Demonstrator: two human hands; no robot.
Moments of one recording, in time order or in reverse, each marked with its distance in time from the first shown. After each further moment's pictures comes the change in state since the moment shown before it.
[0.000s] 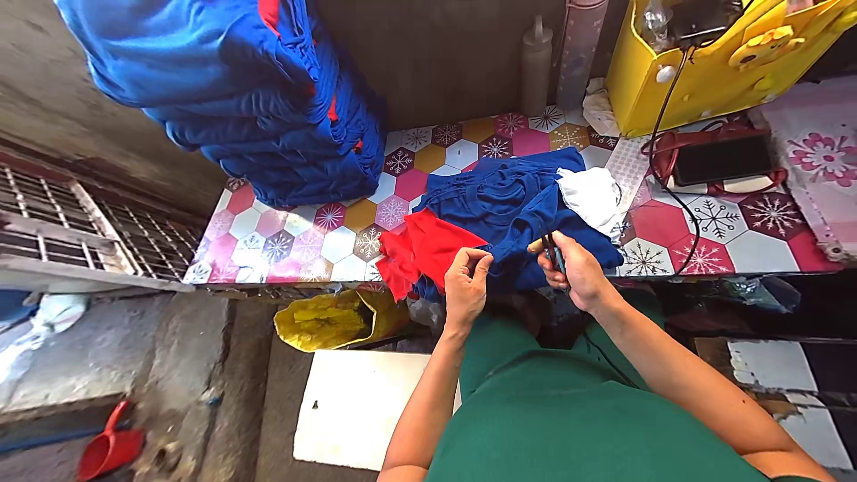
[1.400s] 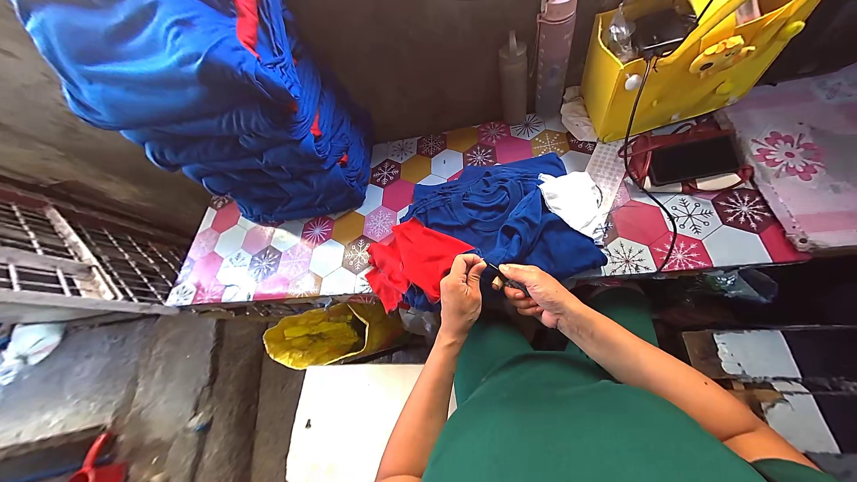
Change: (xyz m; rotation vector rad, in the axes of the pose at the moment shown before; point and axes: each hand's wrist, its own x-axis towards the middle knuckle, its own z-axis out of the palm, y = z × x) left_hand 0.000 -0.006 0.009 0.158 -0.005 0.229; right_hand -0.004 0.012 0.019 0.154 -0.230 0.308
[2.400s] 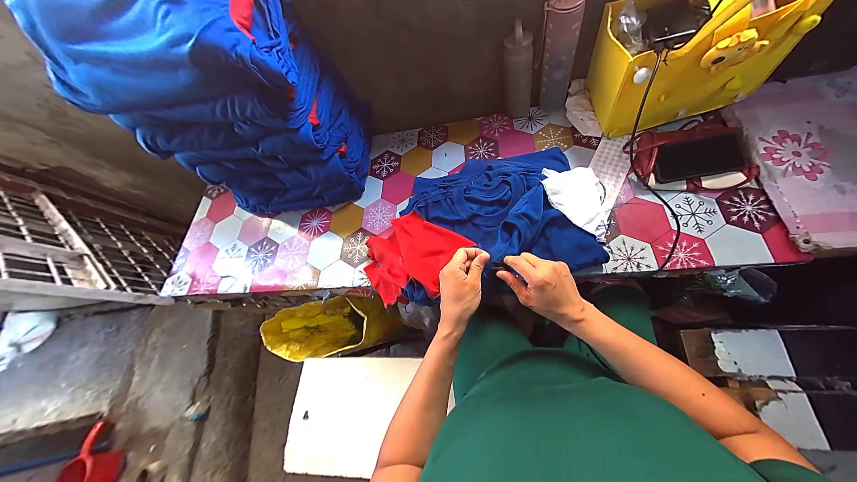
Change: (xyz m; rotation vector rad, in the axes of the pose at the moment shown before) left_hand 0.009 0.016 -0.004 -0.044 -0.071 -0.317; right_hand 0.017 0.027 -0.024 -1.430 0.498 -1.170
